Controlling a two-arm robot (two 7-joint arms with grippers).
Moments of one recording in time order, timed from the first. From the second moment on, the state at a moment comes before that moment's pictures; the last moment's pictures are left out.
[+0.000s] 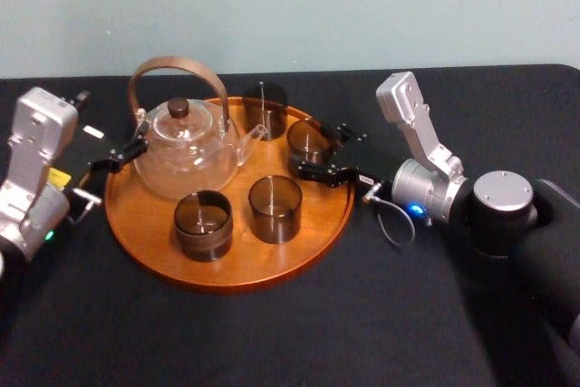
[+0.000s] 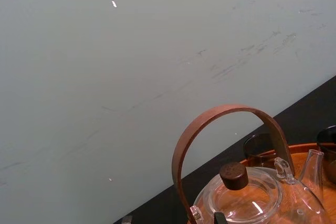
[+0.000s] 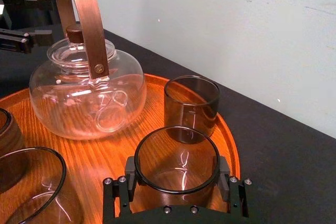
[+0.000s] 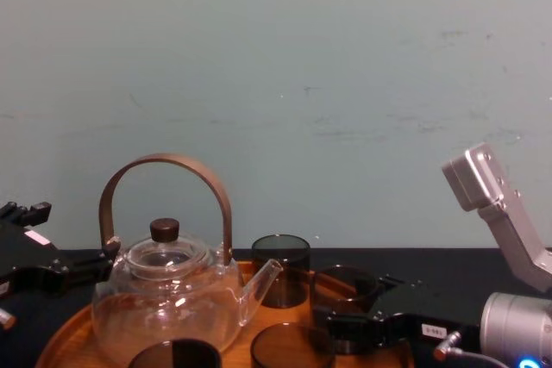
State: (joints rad) left arm -0.20 0.60 0.45 -1.41 -0.25 -0.12 0.03; right arm 0.58 0.19 -0.48 -0.75 0.26 -0.19 0.62
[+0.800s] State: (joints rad) left arm -0.20 0.60 0.45 -1.41 -0.25 -0.12 0.03; right arm 0.55 0.21 -0.46 -0.81 0.28 -0.16 0.63
